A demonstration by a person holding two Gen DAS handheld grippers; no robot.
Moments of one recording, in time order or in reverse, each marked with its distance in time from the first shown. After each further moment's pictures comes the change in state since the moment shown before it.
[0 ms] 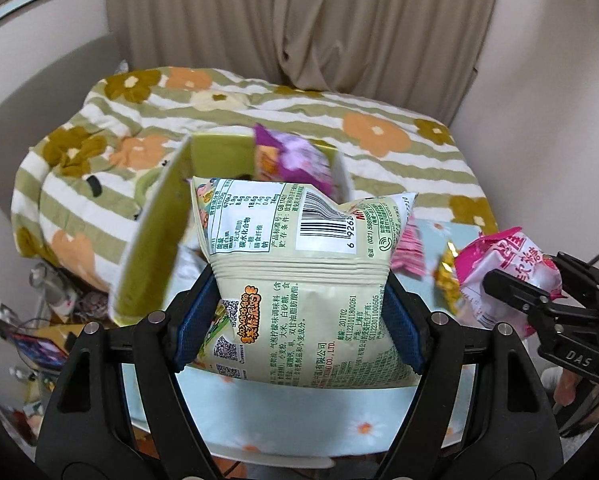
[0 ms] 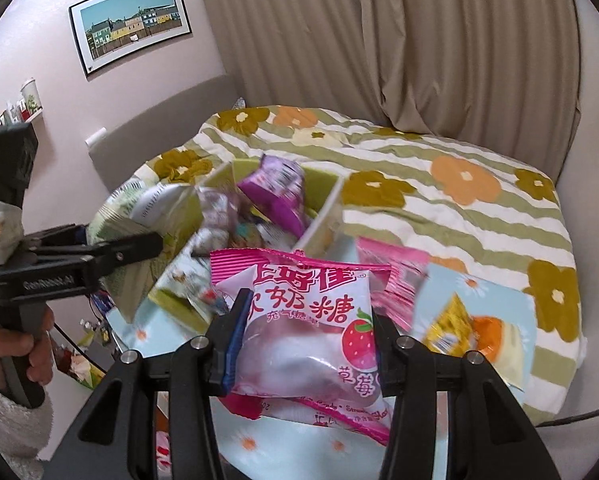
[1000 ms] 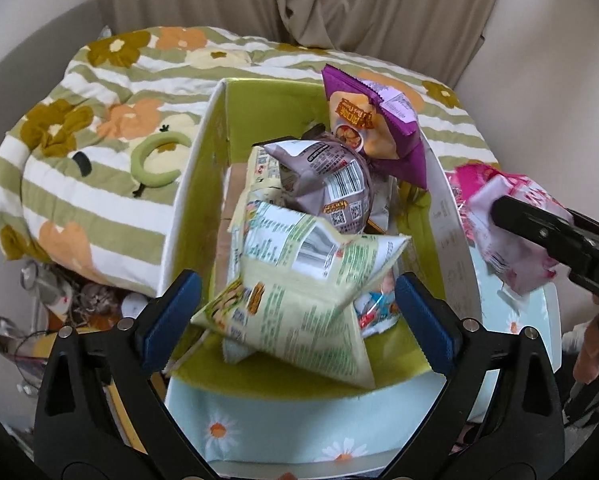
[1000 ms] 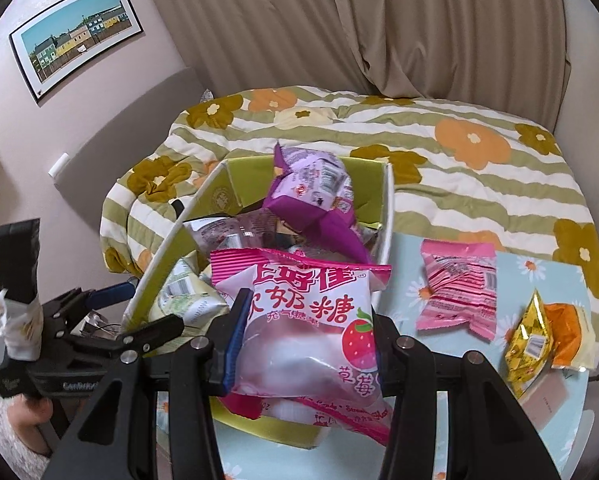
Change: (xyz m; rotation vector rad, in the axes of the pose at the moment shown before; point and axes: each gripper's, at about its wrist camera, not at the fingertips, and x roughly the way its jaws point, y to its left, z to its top) left arm 0.072 0.102 -0.005 0.040 0.142 -0.062; right arm 0.102 0.057 0.048 0.184 0.084 -0.048
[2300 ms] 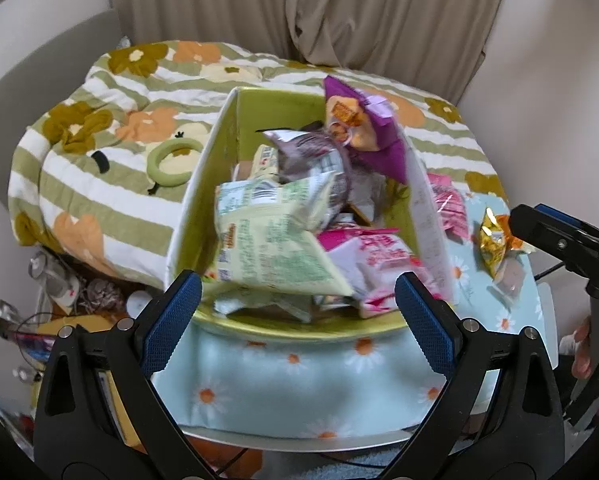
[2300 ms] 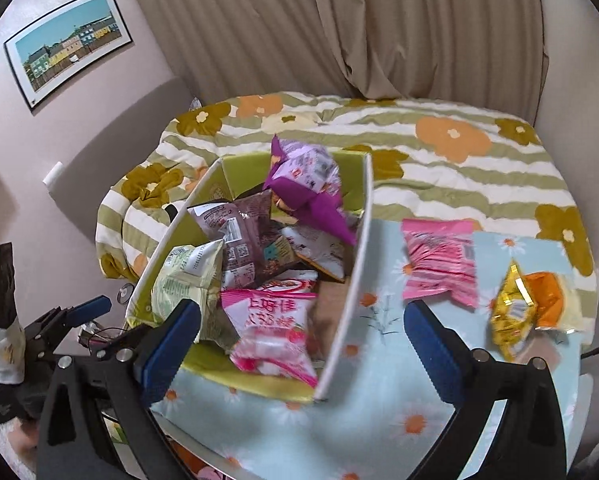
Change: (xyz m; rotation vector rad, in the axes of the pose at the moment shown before) left arm -0.045 -0.024 -0.040 -0.033 -0.079 0.036; right arm -0.043 -0.002 -0.031 0.026 -0.036 -0.049
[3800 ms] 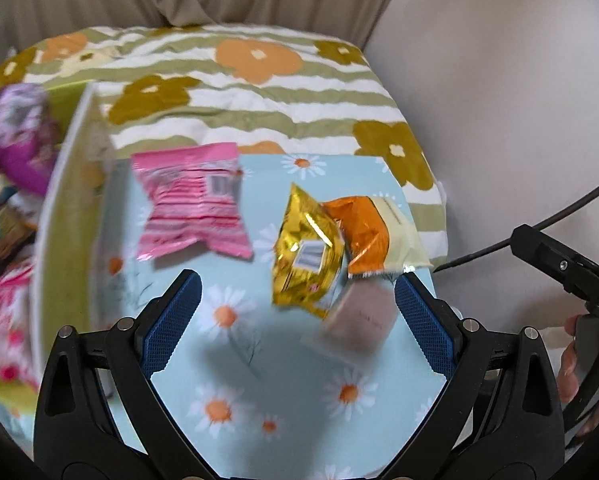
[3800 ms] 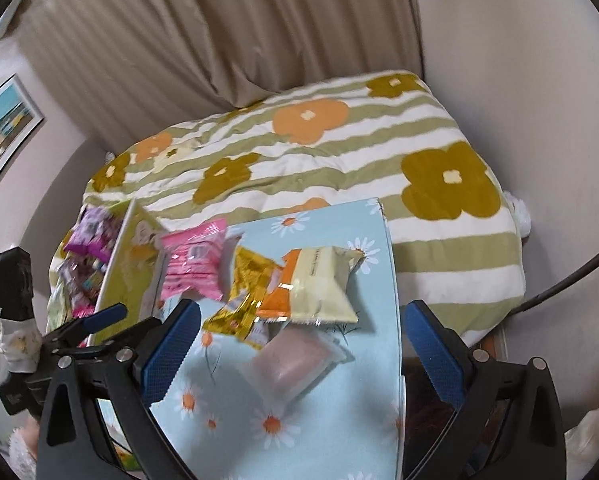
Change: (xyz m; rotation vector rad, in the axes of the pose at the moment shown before) left arm 0.145 -0.315 0.020 0.148 0.186 -0.233; right arm -0.075 -0.318 -0.032 0.296 0.014 -0.122
